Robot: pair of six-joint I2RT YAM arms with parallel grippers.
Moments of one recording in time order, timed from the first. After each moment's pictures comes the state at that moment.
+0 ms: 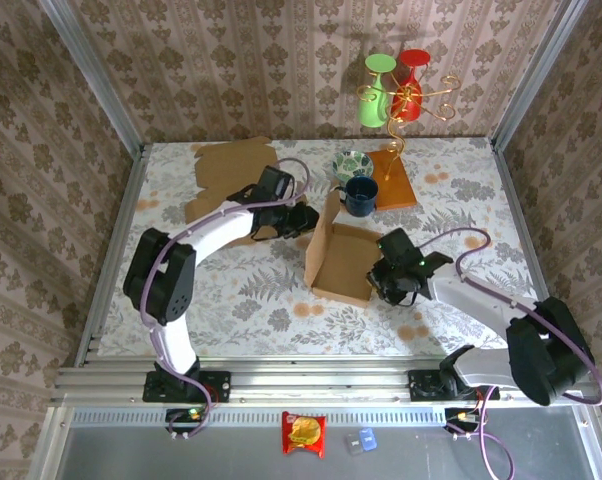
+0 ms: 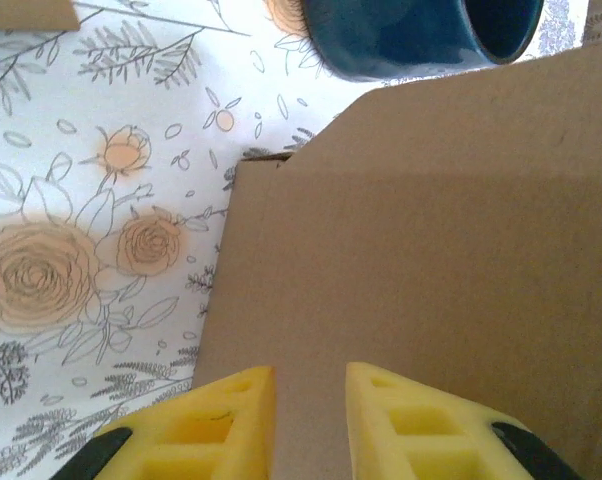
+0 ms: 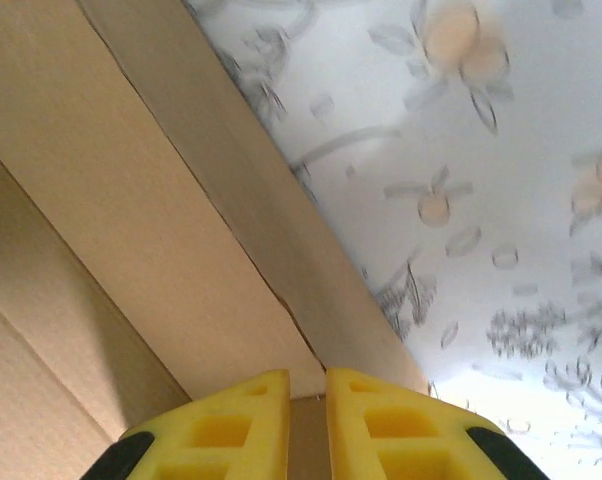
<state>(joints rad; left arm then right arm) -0.59 1.85 1.34 -0.39 0.50 -0.77 0.53 1.27 0.67 -0.50 -0.08 1.55</state>
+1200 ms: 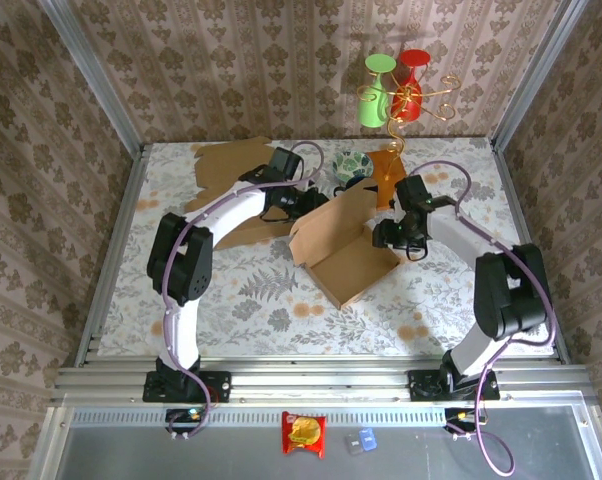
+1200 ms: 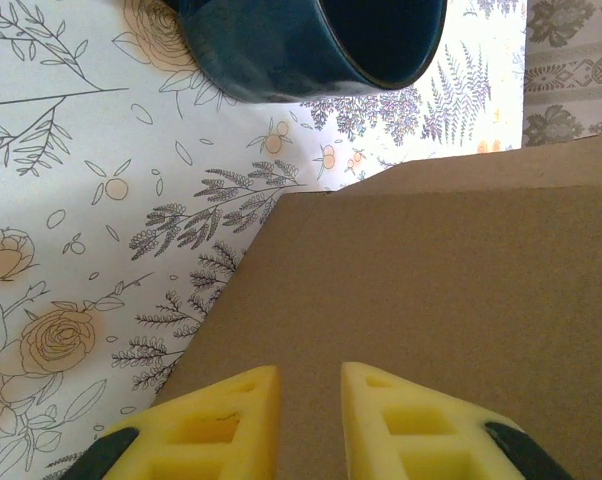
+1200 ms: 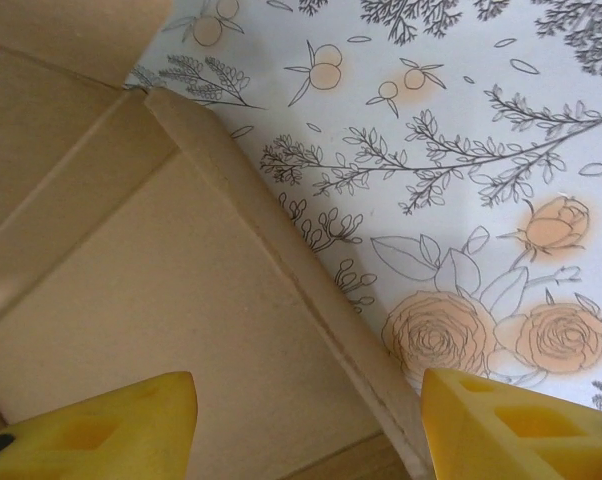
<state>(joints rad) -0.58 2.03 1.63 -0.53 0.64 -0.62 0.20 1.67 1.13 -0.70 -0.14 0.30</state>
